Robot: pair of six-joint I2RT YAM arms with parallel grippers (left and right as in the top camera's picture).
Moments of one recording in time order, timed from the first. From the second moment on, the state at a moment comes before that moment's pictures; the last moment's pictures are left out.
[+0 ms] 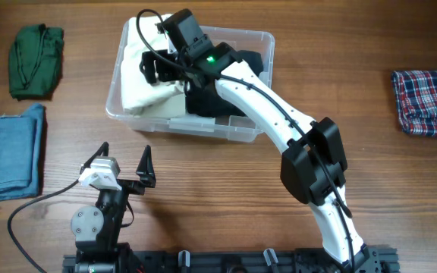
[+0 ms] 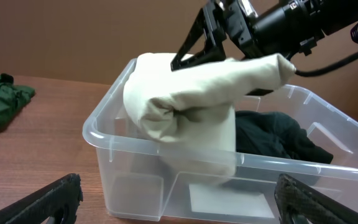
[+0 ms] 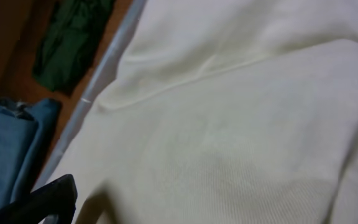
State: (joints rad) left arm 0.03 0.01 0.01 -0.05 0.18 -0.18; right arm 0.69 2.27 2.08 -0.62 -0.18 0.44
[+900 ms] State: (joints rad) left arm 0.03 0.01 0.01 -0.05 0.18 -0.18; right arm 0.68 2.27 2.08 -0.72 0.06 0.34
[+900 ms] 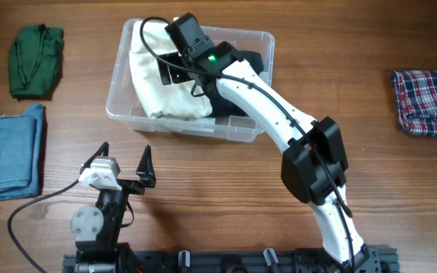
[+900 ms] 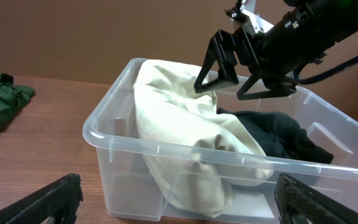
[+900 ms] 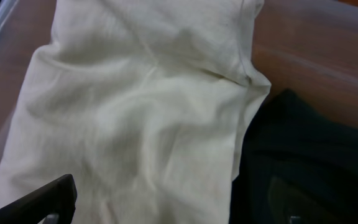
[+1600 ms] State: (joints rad) left arm 0.03 0.01 0.01 -0.05 0.18 -0.18; right arm 0.76 2.27 2.08 -0.84 -0.13 0.29
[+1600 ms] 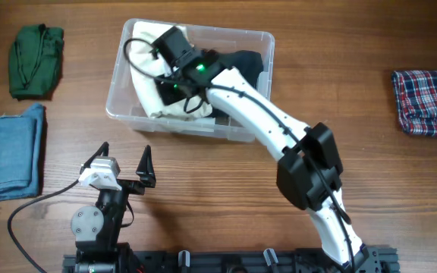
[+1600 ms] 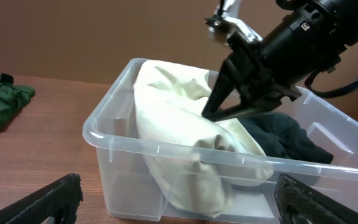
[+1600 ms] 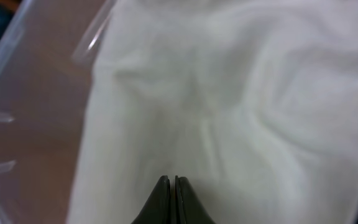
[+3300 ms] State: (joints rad) left arm 0.03 0.01 0.01 -0.05 0.18 -0.18; right arm 0.71 2.39 2.14 -0.59 -0.20 0.12
